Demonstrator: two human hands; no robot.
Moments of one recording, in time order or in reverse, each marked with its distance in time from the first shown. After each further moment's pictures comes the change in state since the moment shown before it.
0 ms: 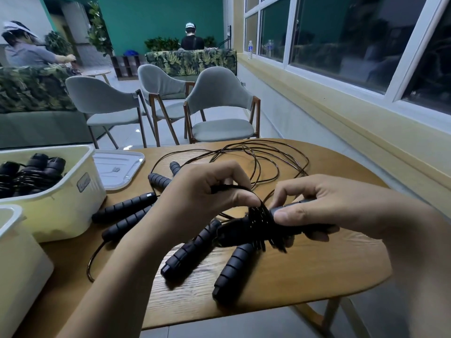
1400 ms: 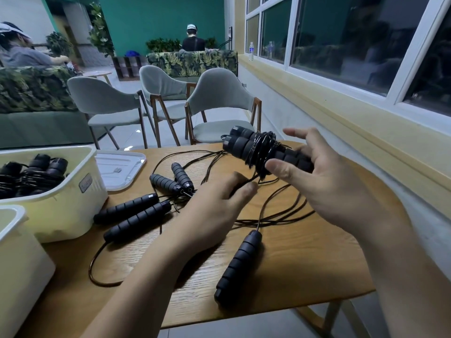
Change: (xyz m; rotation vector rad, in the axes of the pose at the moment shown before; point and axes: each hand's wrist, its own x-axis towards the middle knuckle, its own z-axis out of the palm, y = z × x) left_hand 0.004 -0.004 0.025 0.140 -0.041 -0.380; right_hand 0.025 0.003 0.018 -0.123 0.751 -0.231
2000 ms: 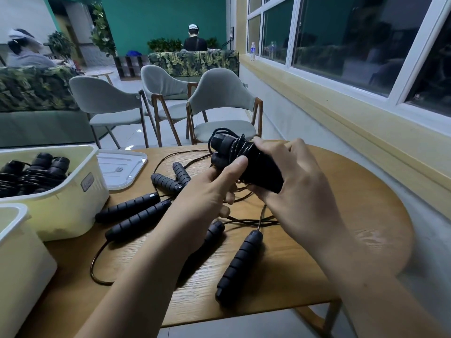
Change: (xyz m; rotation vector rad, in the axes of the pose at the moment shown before) left_hand 0.005 -0.004 -0.003 -0.761 0.085 -0.299; right_hand -0.004 0.014 0.049 -0.473 0.256 -0.330
